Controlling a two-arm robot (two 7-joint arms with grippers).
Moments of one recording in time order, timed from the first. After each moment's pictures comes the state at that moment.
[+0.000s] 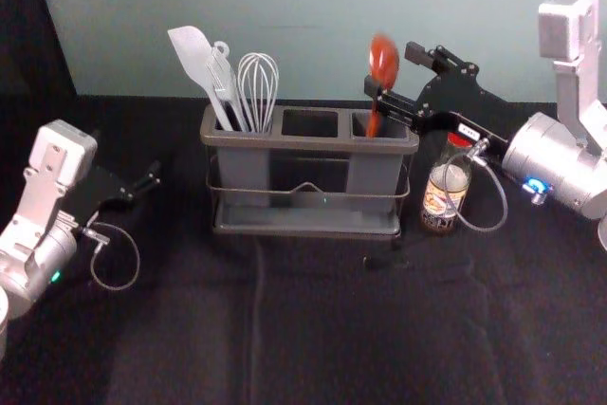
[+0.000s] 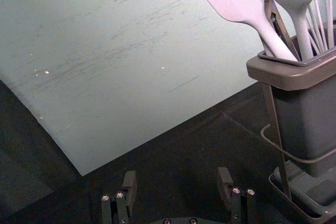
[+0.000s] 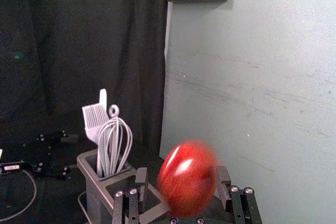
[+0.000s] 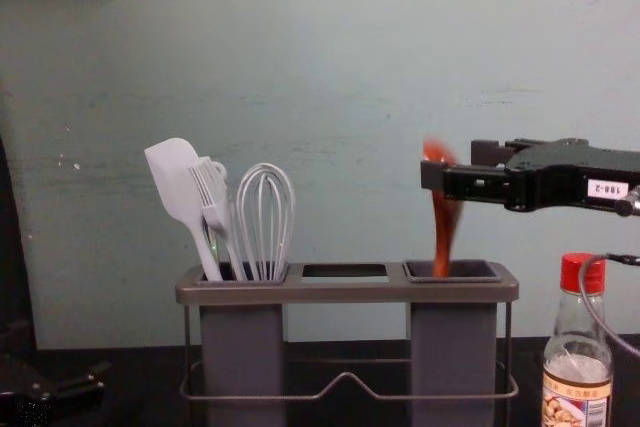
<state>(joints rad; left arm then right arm) -0.20 0.60 0.45 -1.41 -0.25 -0.12 0.03 0.38 0.48 -0.37 -1.55 0.43 0.05 0.48</state>
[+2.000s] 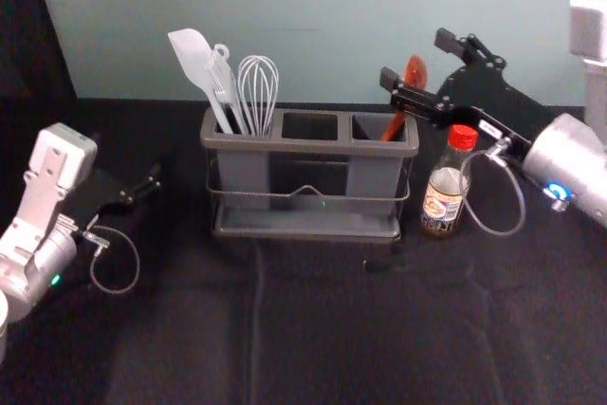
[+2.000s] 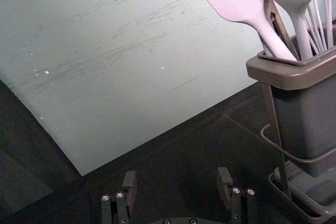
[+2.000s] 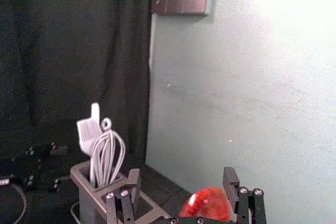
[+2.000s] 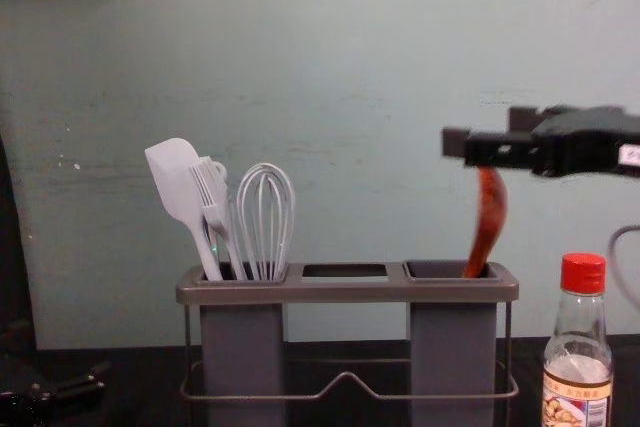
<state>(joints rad) -0.20 0.60 0.45 -1.41 -0.25 -0.12 0.03 0.30 0.50 -0.32 -1.69 0.42 0.09 0.39</state>
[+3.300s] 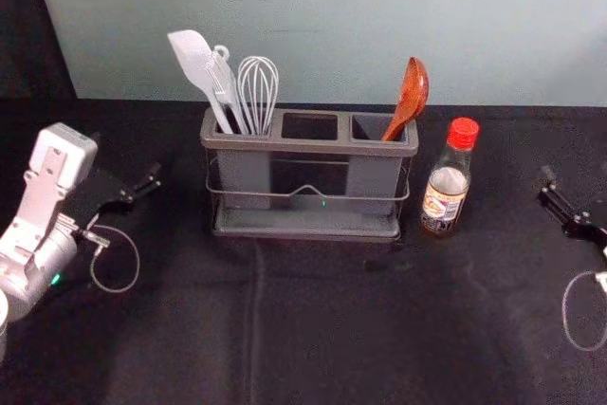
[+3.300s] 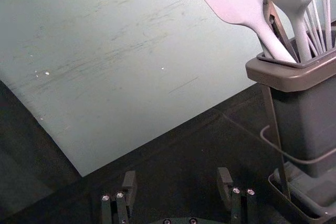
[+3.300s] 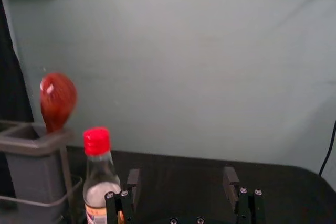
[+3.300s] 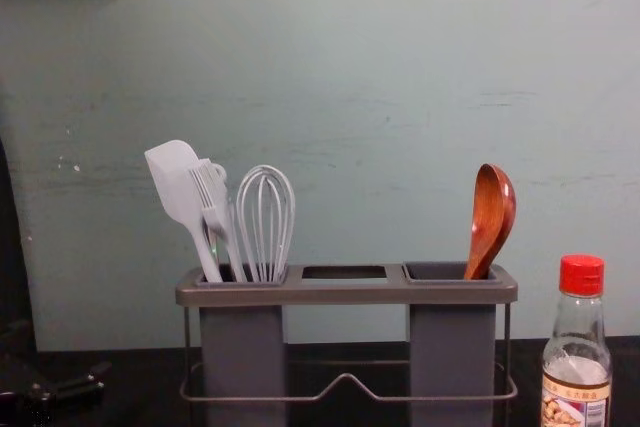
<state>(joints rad) -0.20 0.60 0.45 -1.41 -0.25 -0.12 0.03 -0.16 0.39 0.01 -1.68 0.35 -0.20 0.16</state>
